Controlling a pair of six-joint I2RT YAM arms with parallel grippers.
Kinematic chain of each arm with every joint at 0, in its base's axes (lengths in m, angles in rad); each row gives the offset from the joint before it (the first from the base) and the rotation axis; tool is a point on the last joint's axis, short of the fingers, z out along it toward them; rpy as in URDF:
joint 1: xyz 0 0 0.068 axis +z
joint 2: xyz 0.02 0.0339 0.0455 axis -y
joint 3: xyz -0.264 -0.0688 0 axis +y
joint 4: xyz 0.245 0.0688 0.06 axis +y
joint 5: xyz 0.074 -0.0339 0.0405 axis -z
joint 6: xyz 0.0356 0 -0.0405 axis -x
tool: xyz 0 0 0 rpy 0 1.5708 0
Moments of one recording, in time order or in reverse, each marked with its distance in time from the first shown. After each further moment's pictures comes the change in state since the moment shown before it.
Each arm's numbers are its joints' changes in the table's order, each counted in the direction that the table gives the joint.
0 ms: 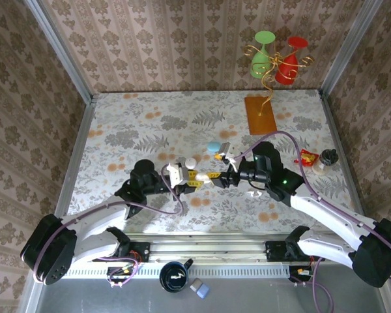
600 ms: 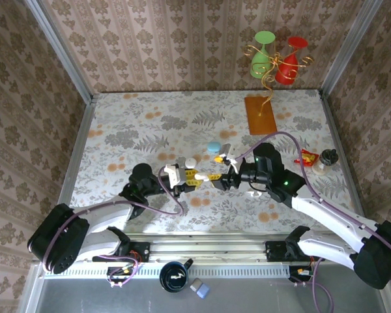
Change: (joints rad) left arm 0.026 -0.108 0.067 -0.307 0.018 0.054; right arm 0.025 0.017 0.010 0.022 -0.029 -0.006
